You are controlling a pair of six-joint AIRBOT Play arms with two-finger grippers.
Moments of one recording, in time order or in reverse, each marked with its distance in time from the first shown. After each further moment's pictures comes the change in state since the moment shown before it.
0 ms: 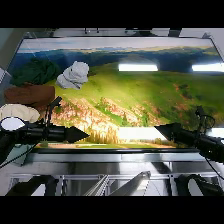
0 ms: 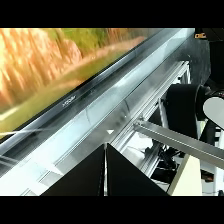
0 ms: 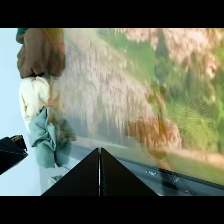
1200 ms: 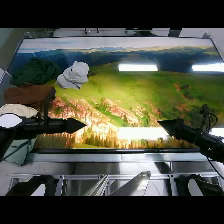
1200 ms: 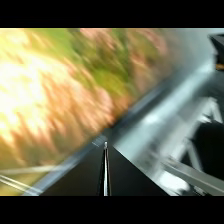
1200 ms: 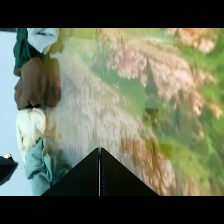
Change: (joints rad) left arm 0.001 -0.004 0.080 0.053 0.174 -0.001; right arm 0.000 0.000 0.000 0.041 -0.125 0.000
